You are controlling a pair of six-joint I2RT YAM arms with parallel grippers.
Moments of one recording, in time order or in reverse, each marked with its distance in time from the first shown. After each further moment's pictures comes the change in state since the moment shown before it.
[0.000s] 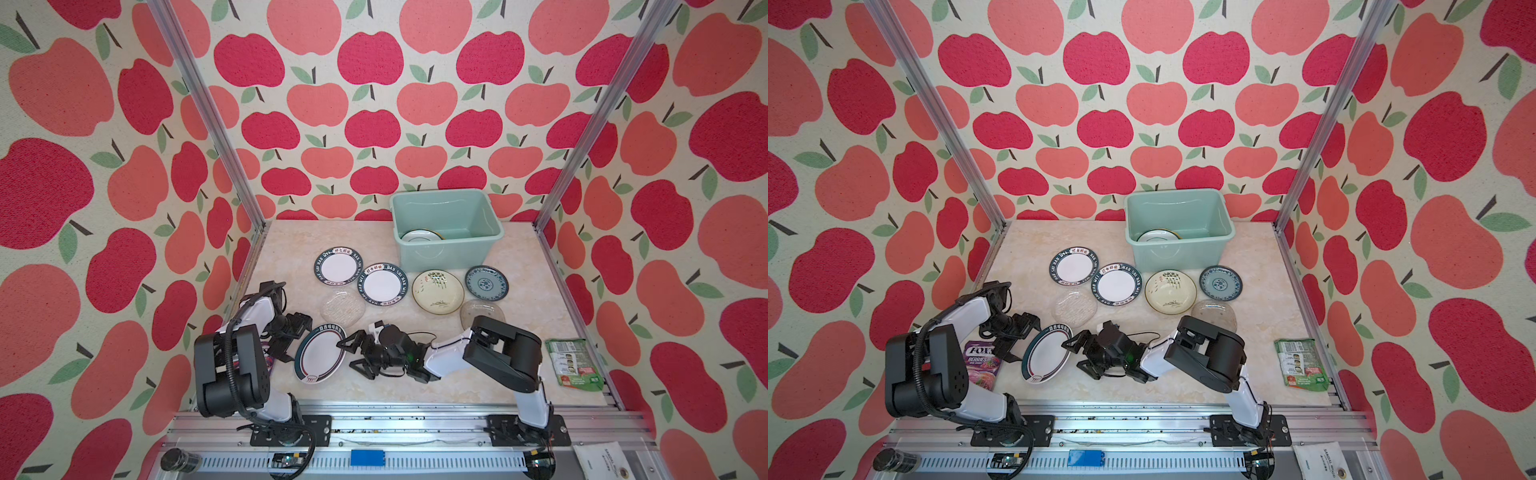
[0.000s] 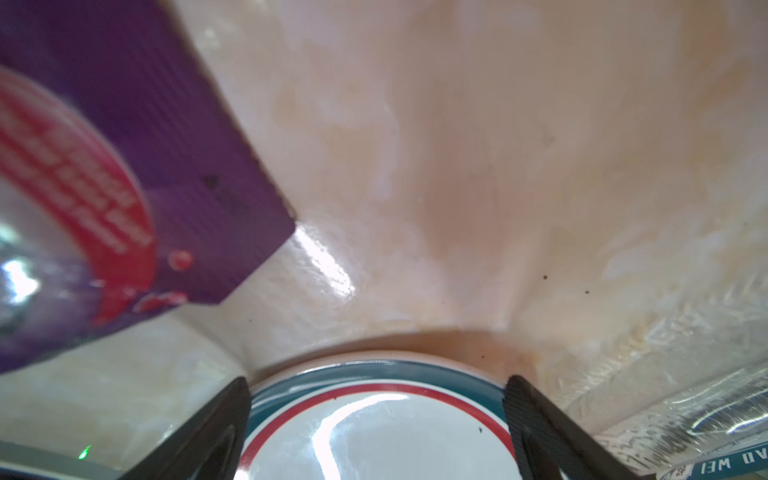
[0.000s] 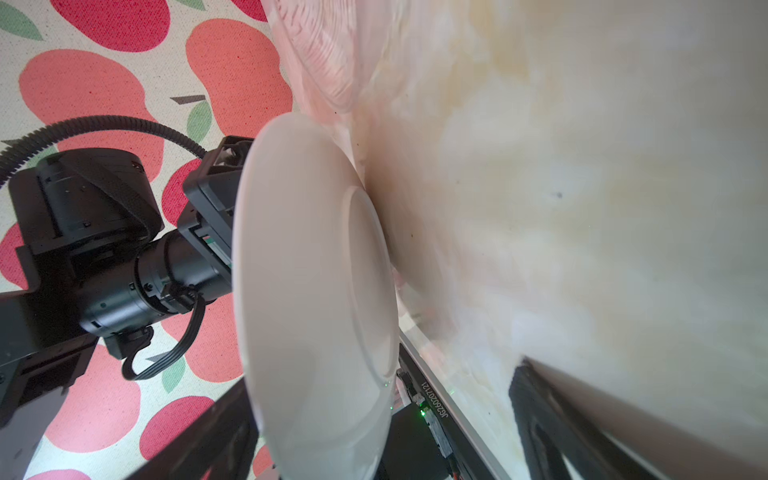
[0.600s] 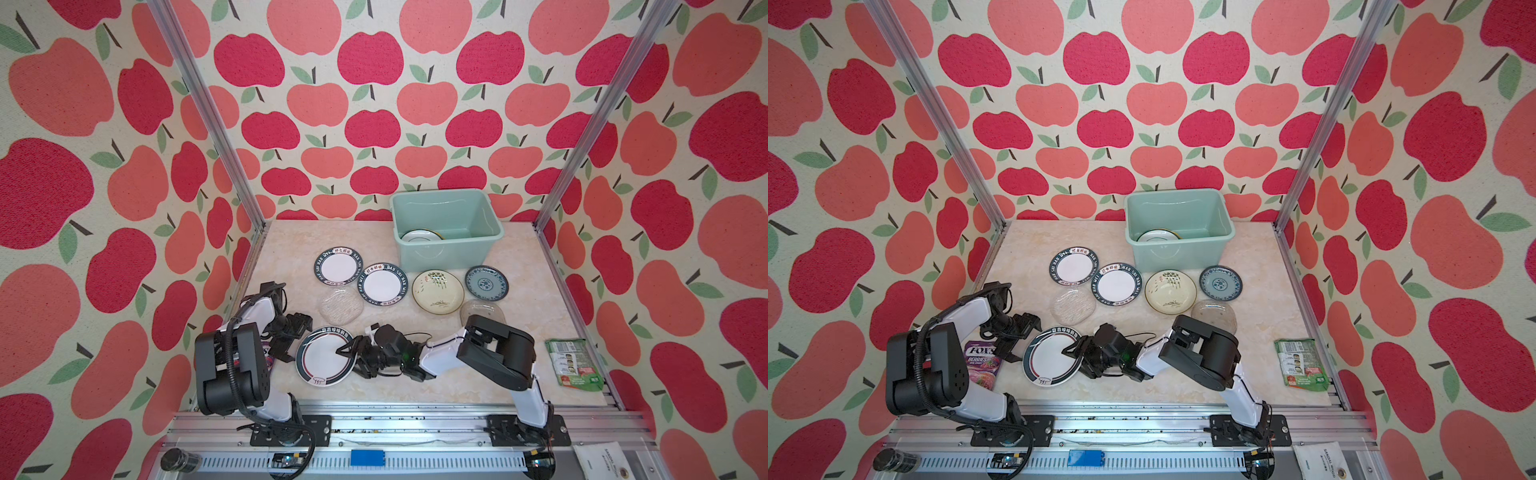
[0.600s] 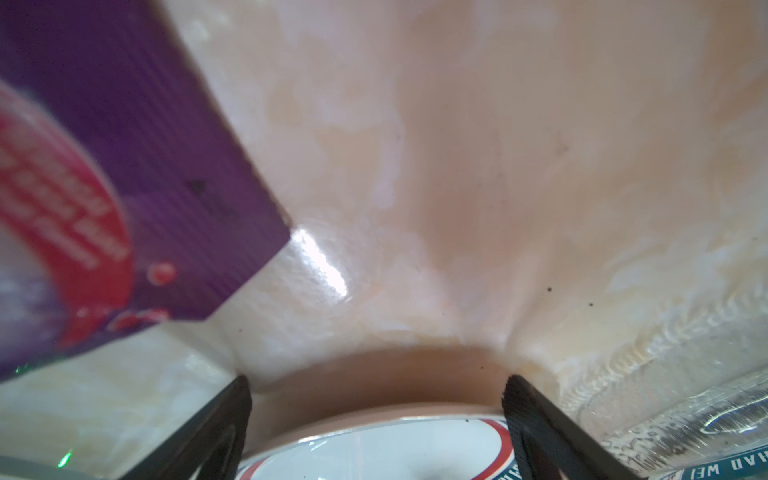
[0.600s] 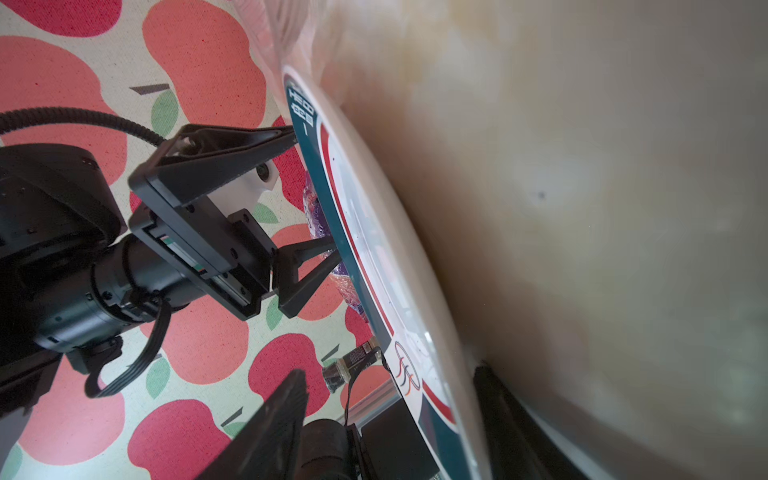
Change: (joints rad) left arm 0.001 0.010 -0.009 0.021 0.005 -0.015; right arm -0.001 0.045 0.046 -0.043 -0.056 0.016
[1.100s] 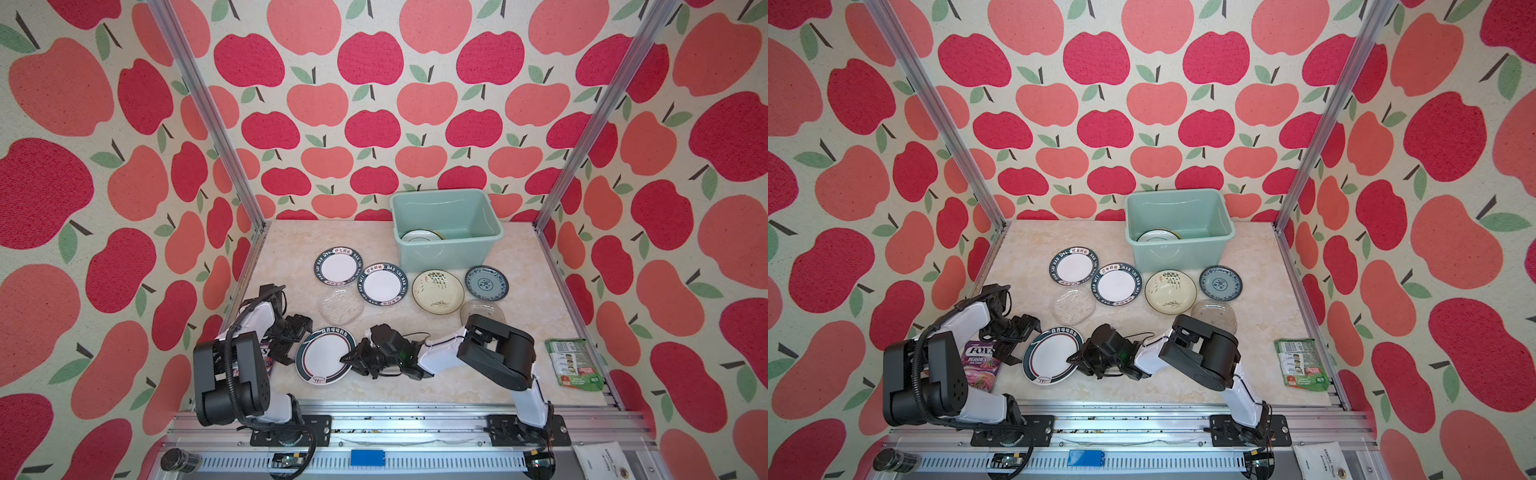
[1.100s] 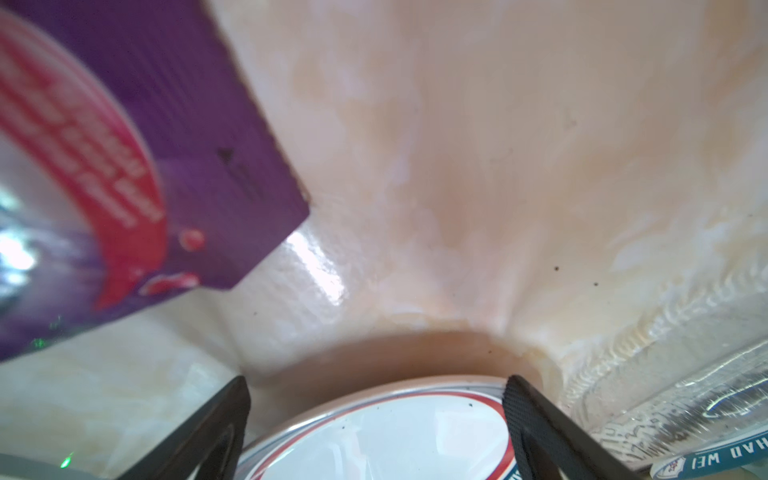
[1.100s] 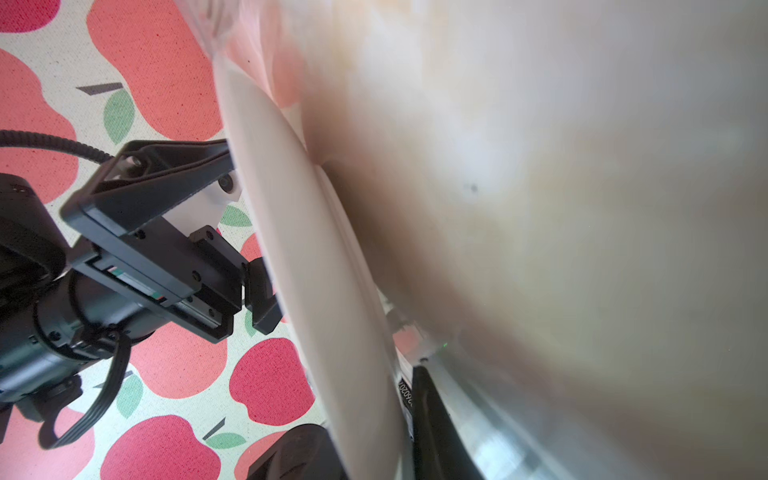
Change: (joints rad) left arm 0.000 -0.074 -0.036 -0.001 -0.002 0.000; right arm 0.000 0.000 0.031 -0.103 -0.028 0.003
